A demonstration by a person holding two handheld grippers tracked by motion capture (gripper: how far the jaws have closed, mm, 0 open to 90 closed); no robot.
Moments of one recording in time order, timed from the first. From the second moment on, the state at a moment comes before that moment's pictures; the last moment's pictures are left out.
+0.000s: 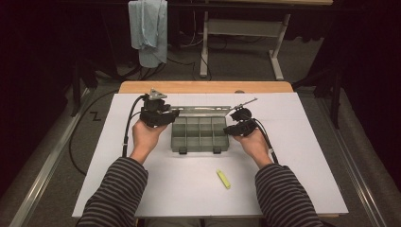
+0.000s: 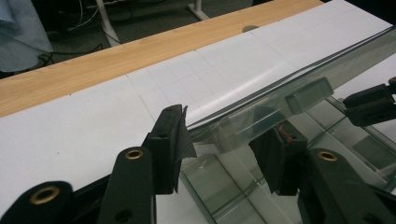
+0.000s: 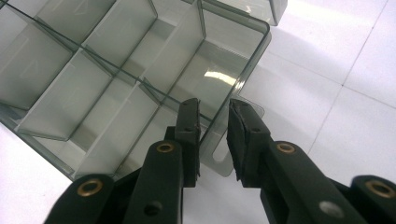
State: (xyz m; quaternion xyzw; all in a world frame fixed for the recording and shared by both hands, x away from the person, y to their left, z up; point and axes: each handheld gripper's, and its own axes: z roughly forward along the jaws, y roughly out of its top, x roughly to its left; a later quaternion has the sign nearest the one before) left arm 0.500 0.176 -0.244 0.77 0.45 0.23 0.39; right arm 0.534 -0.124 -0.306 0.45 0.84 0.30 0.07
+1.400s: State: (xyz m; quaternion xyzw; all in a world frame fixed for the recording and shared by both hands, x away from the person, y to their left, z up) left arm 0.548 0.179 -0.267 0.74 0.50 0.22 0.38; right arm 0.535 -0.125 -0.306 0.45 0.84 0.30 0.07
